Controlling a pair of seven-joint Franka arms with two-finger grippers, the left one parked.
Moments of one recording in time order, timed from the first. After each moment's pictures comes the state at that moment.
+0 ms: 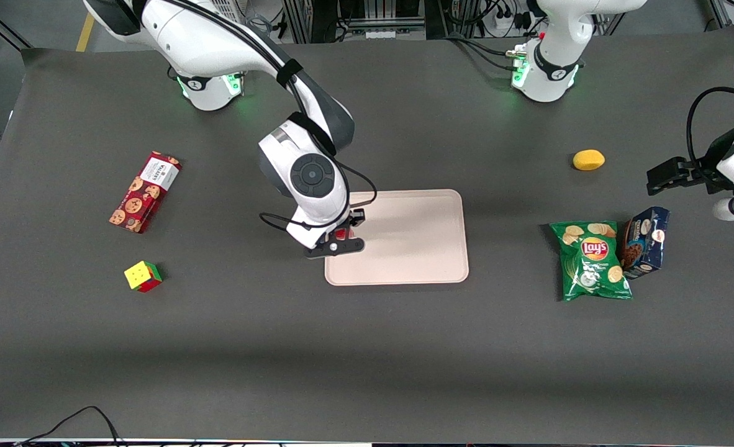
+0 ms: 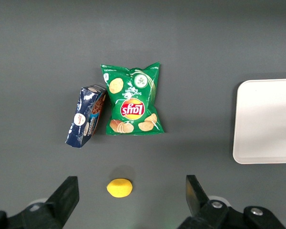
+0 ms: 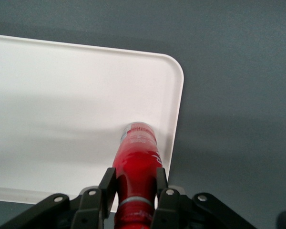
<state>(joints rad) 0.60 0.62 0.09 -1.49 -0.01 2.01 0.56</state>
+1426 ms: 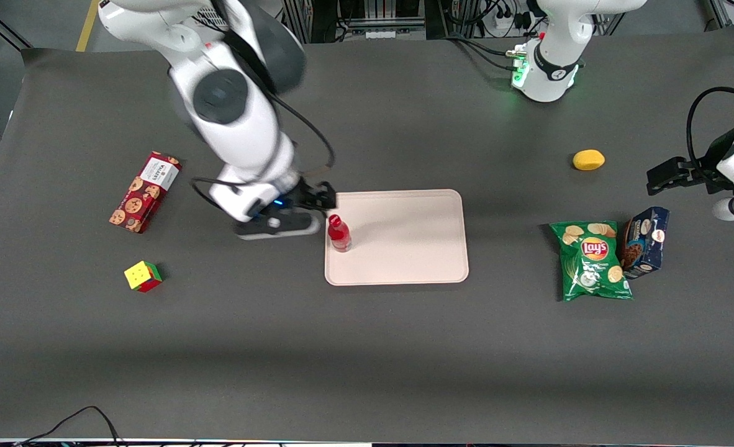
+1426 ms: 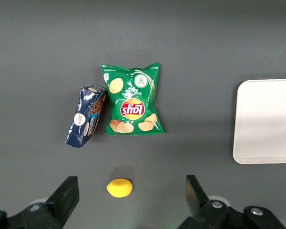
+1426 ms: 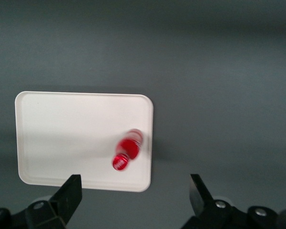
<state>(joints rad) 0.51 0.37 0.08 -1.36 -0.01 1.78 0.56</state>
